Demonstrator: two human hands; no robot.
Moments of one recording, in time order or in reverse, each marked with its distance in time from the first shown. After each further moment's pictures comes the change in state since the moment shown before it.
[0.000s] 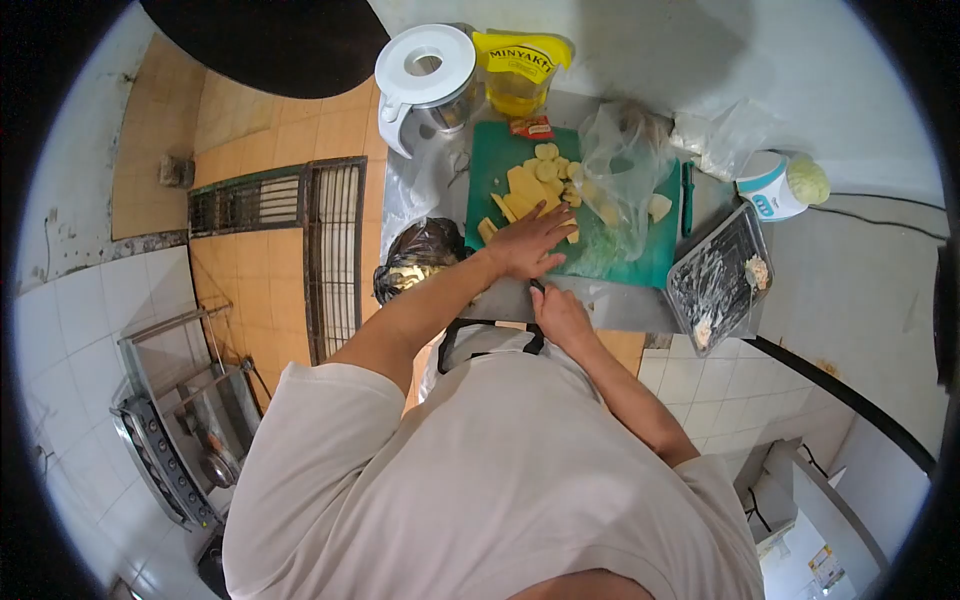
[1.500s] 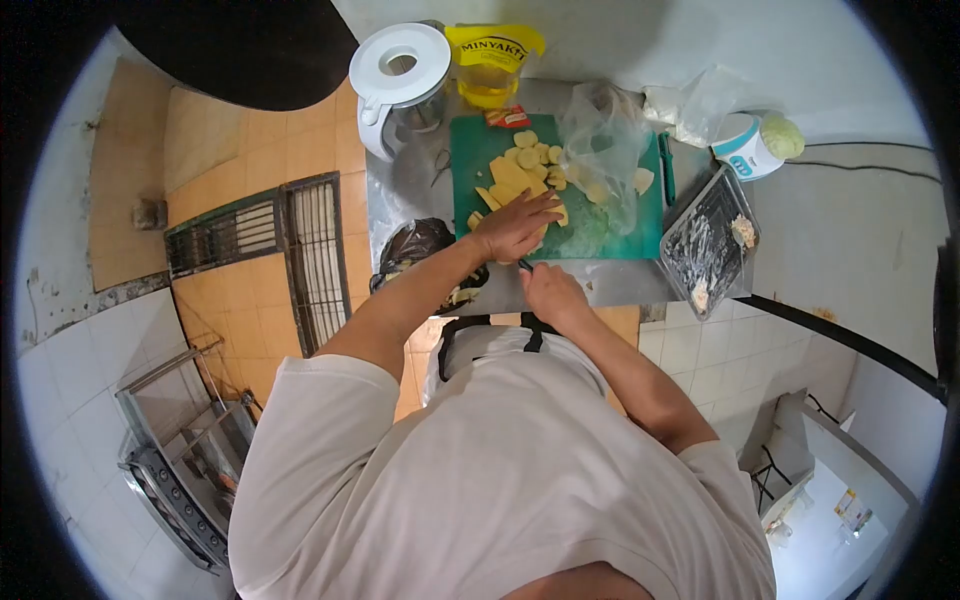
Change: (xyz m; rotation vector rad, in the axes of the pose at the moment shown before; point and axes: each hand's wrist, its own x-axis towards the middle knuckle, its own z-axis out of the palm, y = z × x) left_hand -0.007 -0.026 -0.001 -0.197 0.082 0.166; right_hand 0.000 -0.054 -0.020 -0.105 -0.040 0.176
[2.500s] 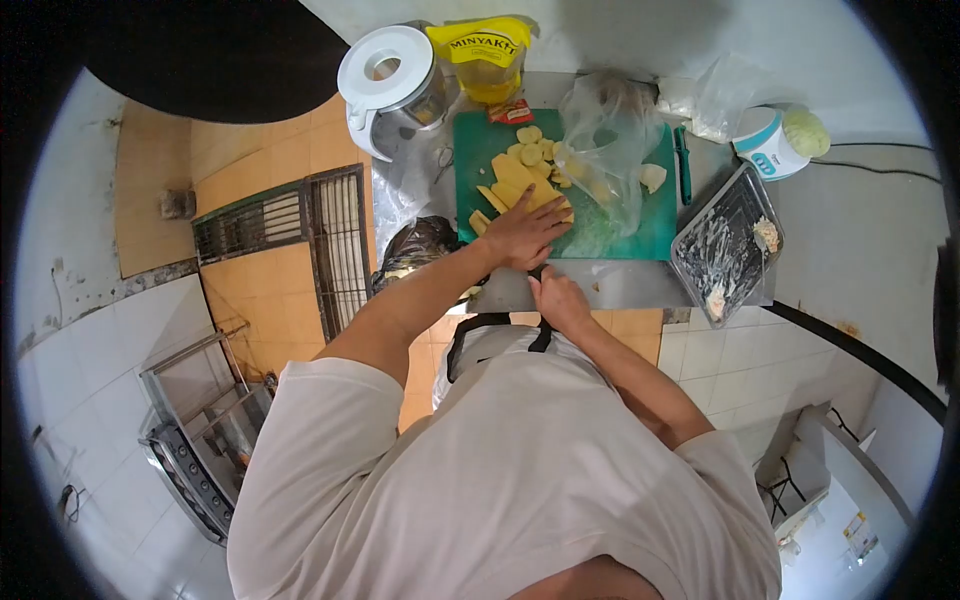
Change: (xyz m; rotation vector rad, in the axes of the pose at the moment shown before) left_hand 0.017 0.028 0.007 0.499 -0.325 -0.080; right_hand 0.026 0.071 0.065 0.074 0.184 -0.222
